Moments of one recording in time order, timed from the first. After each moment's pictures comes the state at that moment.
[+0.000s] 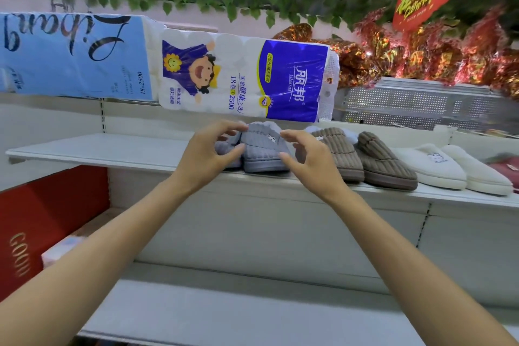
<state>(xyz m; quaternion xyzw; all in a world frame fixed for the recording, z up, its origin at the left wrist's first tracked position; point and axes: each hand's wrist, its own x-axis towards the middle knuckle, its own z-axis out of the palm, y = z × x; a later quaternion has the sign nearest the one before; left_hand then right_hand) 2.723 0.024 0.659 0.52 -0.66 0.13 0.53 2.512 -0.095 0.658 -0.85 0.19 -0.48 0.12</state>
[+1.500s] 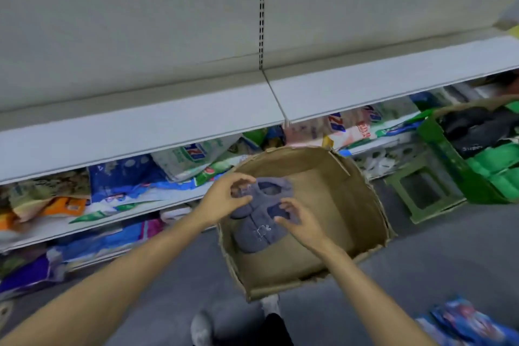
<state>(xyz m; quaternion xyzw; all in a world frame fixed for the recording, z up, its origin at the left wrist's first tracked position) 2.262 -0.020 0.203 0.58 -0.64 -0.43 0.25 2.020 0.000 0.152 -0.62 0.58 -0.23 0.47</state>
